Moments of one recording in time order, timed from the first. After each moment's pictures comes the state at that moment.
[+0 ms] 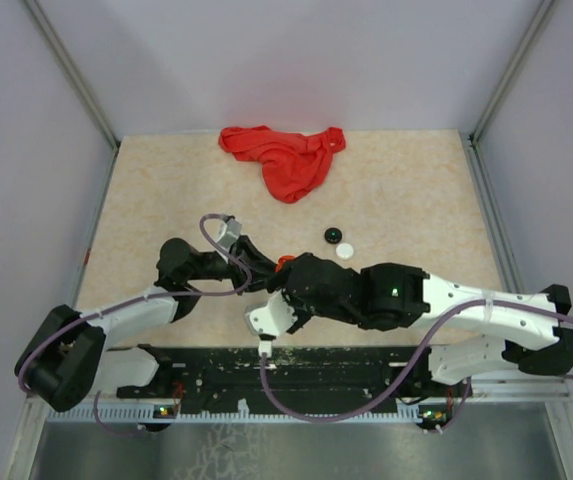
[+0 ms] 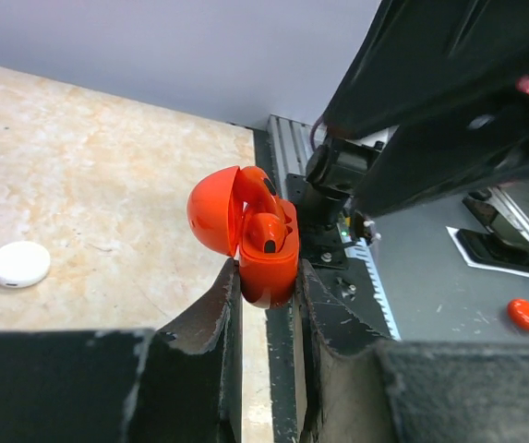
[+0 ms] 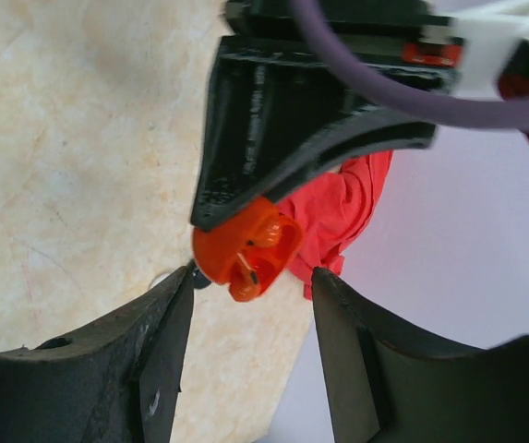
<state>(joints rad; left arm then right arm) -0.59 1.23 0.43 1.09 1.01 -0.54 1.43 1.20 1.32 -0.86 0.35 -1.01</state>
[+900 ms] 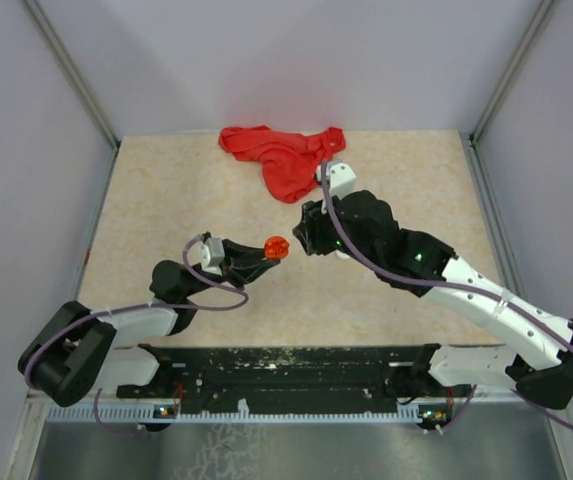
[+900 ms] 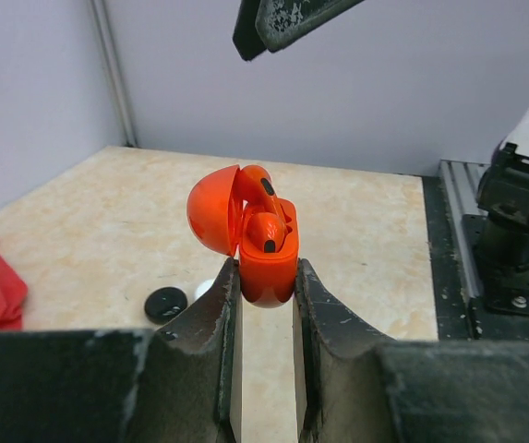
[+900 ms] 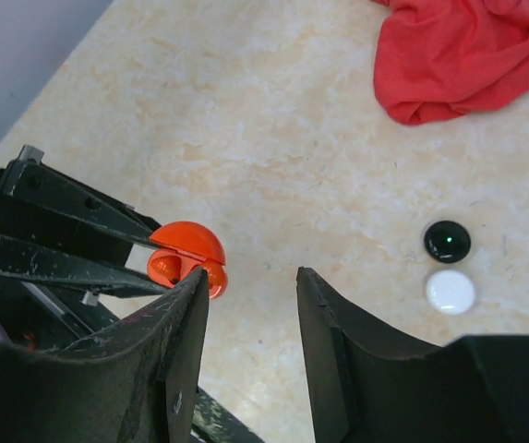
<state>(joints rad) -0.58 1.25 0.26 1.39 0.69 -0.22 0.98 1.12 1.27 -0.53 0.26 0.27</state>
